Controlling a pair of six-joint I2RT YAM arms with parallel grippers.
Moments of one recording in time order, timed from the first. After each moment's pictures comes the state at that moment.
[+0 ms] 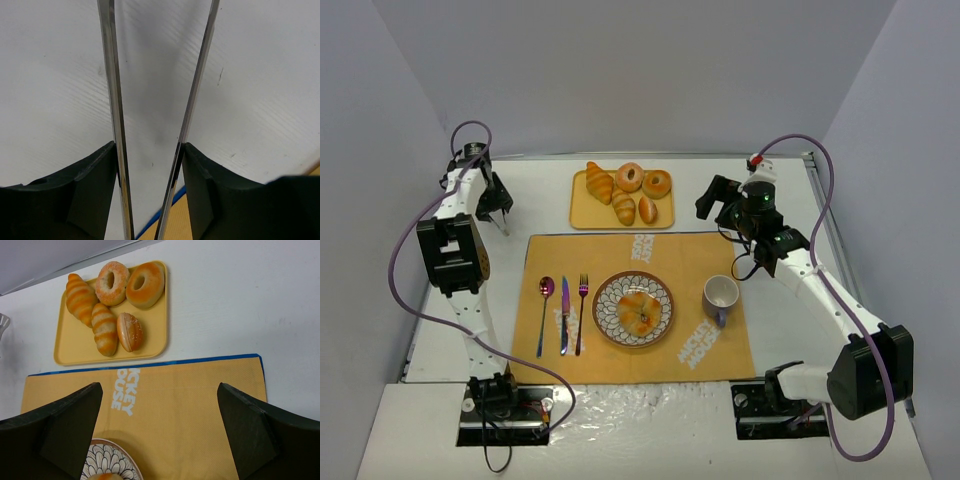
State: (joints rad) left arm 0.16 2.20 1.94 -0.87 -0.11 -0.43; right arm 0.31 1.27 0.97 -0.12 0.08 0.49
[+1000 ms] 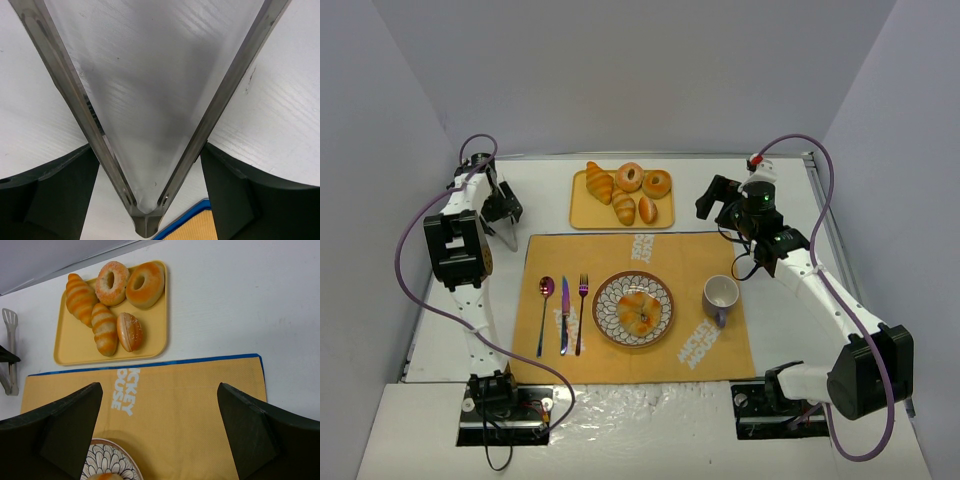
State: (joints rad) left arm 0.17 2.30 1.95 -0.88 -0.09 -0.43; right arm 0.31 1.27 0.97 -0.12 0.08 0.49
